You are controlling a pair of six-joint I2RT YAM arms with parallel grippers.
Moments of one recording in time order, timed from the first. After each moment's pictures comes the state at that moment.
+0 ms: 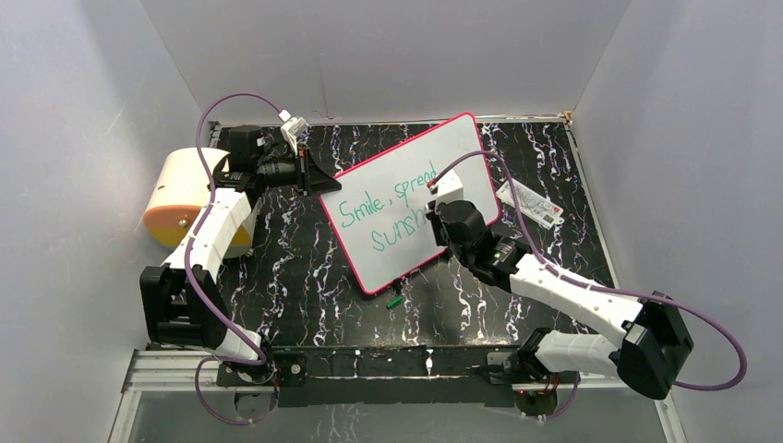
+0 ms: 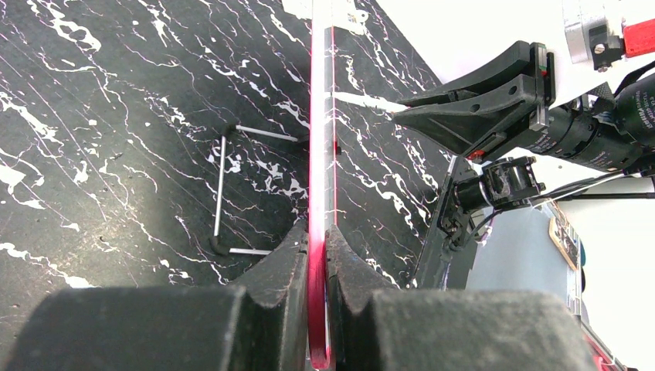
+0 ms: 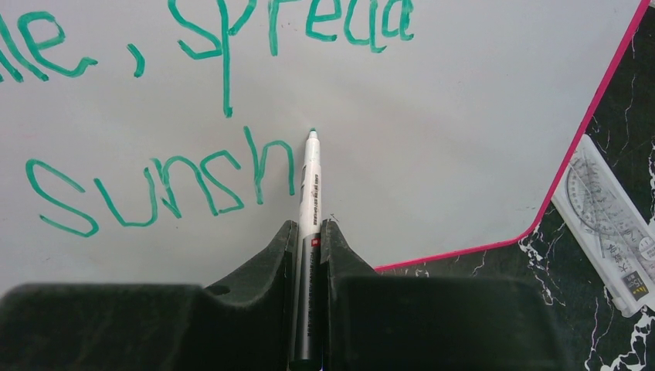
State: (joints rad) left arm -0.09 1.47 1.20 -0.35 1.04 -0.09; right arm 0.87 1.16 0.80 -0.11 0.46 0.12
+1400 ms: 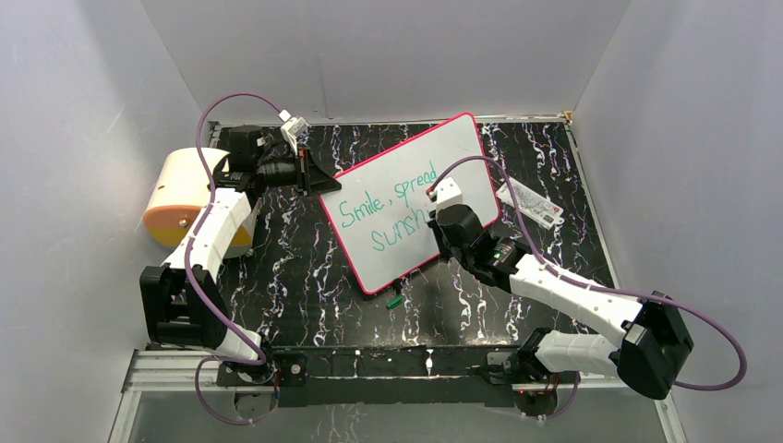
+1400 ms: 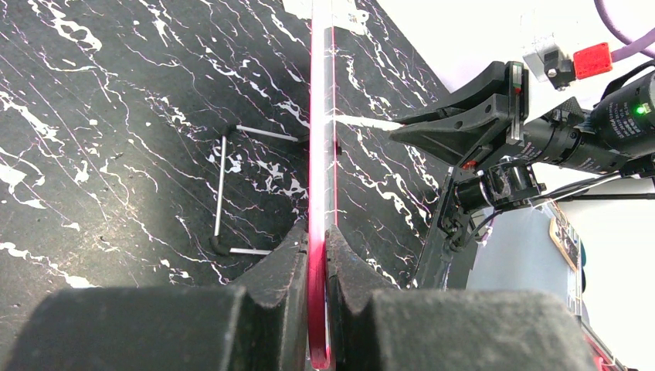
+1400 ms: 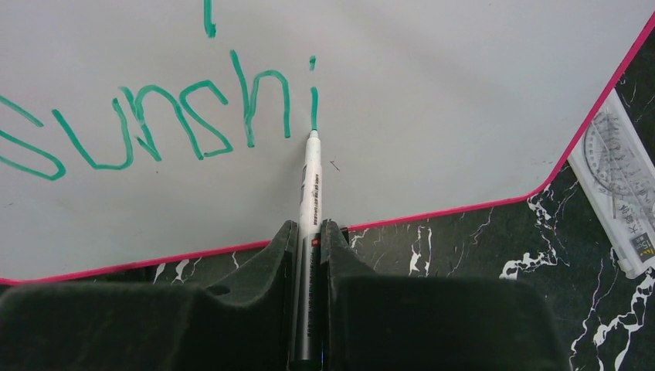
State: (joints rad) left arm -0.09 1.47 1.20 -0.35 1.04 -0.09; right arm 0.87 1.16 0.80 -0.25 0.43 0.16
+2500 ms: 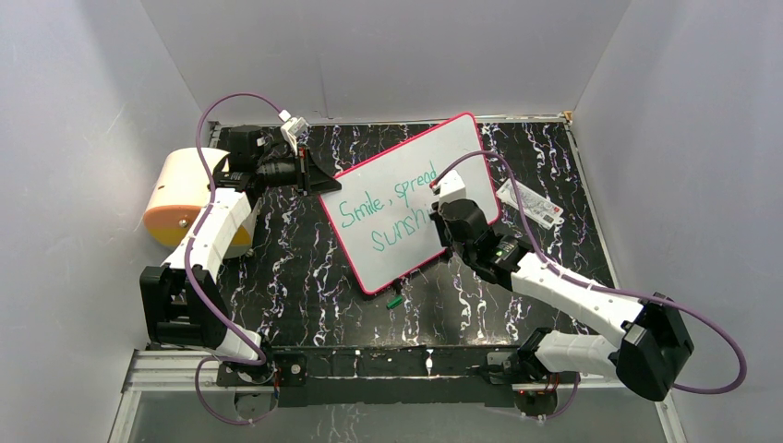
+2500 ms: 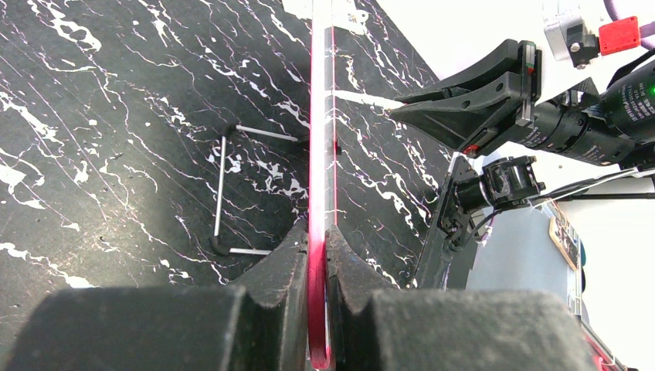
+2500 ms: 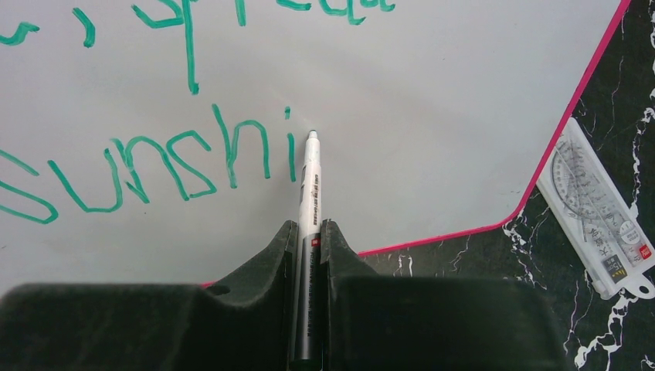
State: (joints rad) left arm -0.09 1.47 1.20 -0.35 1.04 -0.09; right arm 0.84 1.15 0.80 -0.17 0.45 0.10
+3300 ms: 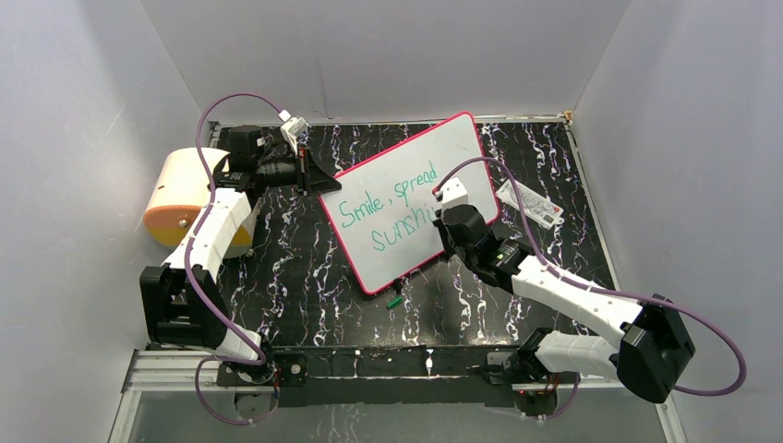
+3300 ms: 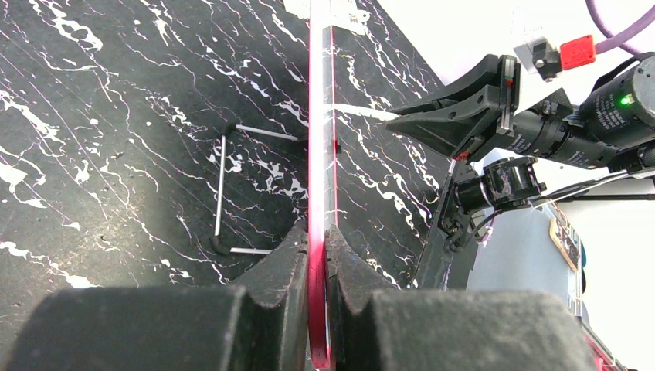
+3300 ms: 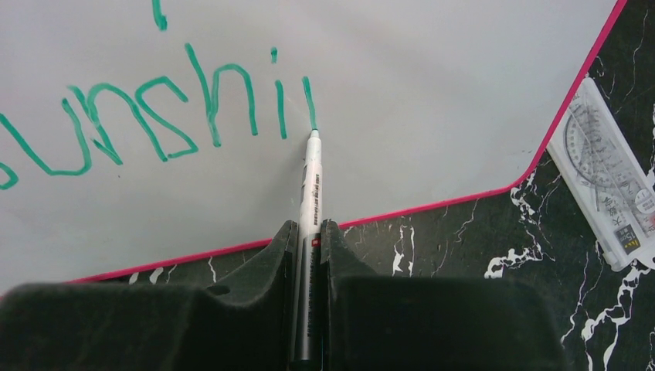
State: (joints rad) left arm -0.09 1.47 1.20 -0.35 1.04 -0.09; right arm 0.83 1.15 0.76 -0.21 0.43 0.13
